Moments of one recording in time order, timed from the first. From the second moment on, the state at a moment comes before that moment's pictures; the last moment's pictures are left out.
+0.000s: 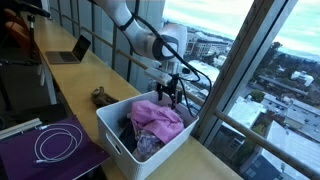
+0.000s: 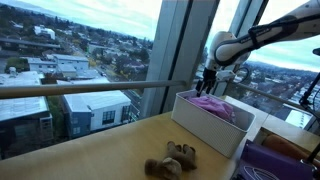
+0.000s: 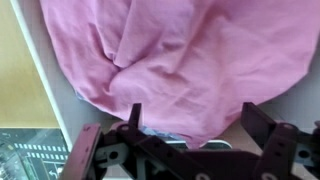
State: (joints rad) arm -0.01 0.61 -0.06 -1.62 -0.15 2.30 0.00
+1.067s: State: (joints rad) arm -0.03 0.72 -0.14 -1.62 -0.16 2.20 0.13
